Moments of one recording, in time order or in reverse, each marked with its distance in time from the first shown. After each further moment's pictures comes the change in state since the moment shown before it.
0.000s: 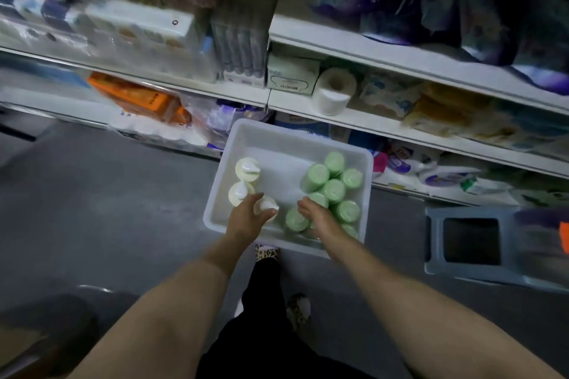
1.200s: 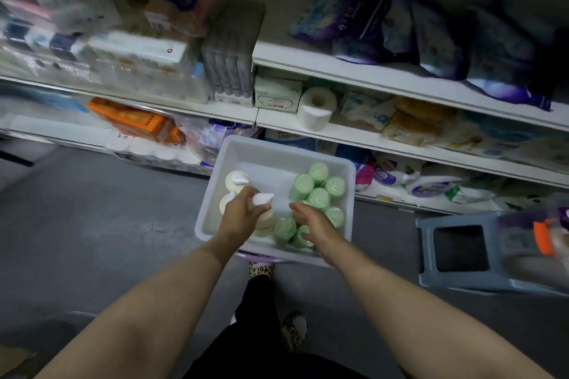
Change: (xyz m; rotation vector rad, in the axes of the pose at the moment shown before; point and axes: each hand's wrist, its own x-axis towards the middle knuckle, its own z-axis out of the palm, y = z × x) left_hand -0.014 0.034 -0.006 -0.011 0.120 0.230; right_hand -0.028 -0.002 -0.020 0.017 0.003 -0.097
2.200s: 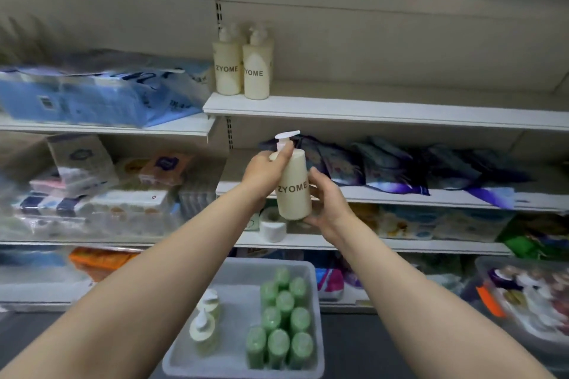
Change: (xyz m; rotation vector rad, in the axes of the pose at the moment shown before) left_hand -0.035 0.356 -0.070 -0.306 0.000 0.367; right_hand -0.157 -0.191 -0.101 0.490 0.056 -0.621
